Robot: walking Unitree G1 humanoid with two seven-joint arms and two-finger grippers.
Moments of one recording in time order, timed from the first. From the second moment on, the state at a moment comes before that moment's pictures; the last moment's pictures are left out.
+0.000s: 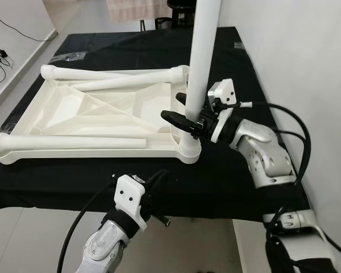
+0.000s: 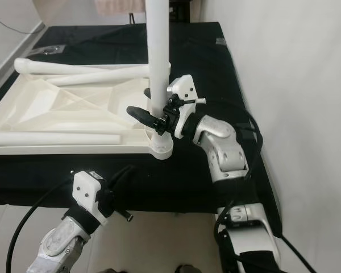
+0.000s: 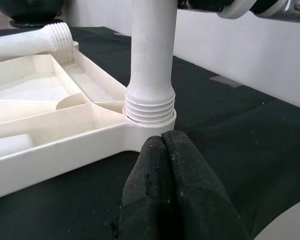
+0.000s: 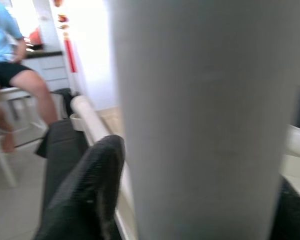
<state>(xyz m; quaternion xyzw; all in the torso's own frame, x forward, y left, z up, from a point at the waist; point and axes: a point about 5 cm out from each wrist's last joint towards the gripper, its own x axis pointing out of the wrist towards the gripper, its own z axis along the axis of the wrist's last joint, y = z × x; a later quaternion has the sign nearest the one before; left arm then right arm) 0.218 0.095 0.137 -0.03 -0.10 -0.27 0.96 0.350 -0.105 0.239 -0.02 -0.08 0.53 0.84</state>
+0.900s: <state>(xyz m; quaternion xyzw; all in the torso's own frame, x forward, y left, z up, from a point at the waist) 0.217 0.096 0.133 -0.03 -0.09 -0.26 0.96 0.346 -0.092 0.193 -0.01 -0.08 0.18 0.98</state>
